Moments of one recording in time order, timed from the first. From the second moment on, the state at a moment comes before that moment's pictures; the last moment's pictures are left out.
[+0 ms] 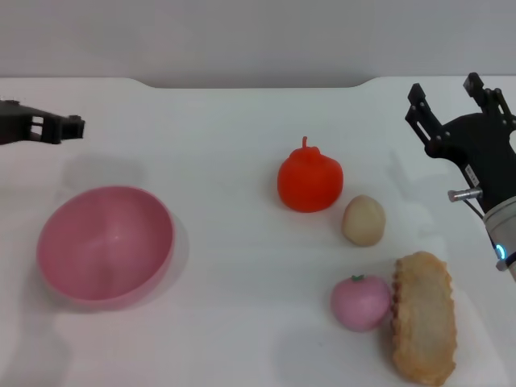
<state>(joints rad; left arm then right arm) -0.18 -2.06 1.60 1.82 -0.15 -1.08 0.01 0.21 2.07 -2.23 -0.70 0.68 -0.97 -0.10</state>
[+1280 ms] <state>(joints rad) -0.19 -2.06 1.61 1.63 -0.23 -1.19 0.06 0.21 2.07 -2.23 -0.68 0.68 -0.97 -0.10</state>
